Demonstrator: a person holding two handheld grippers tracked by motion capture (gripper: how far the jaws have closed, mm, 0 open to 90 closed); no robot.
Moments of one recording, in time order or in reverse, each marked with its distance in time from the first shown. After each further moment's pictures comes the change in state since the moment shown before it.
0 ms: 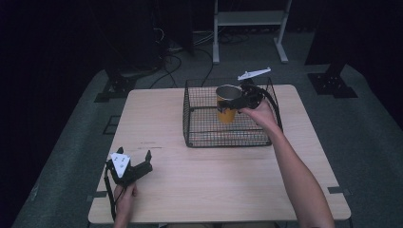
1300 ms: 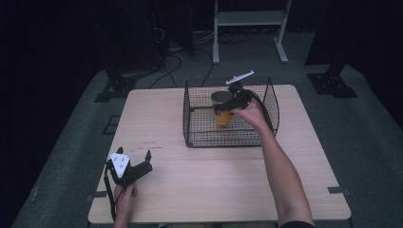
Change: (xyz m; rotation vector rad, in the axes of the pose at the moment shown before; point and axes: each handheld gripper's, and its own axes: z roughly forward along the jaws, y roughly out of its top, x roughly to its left) left arm 0.000 0.000 0.000 -0.004 0.000 -0.001; right arm -0.021 -0.007 0.055 0.139 -0.078 -0.005
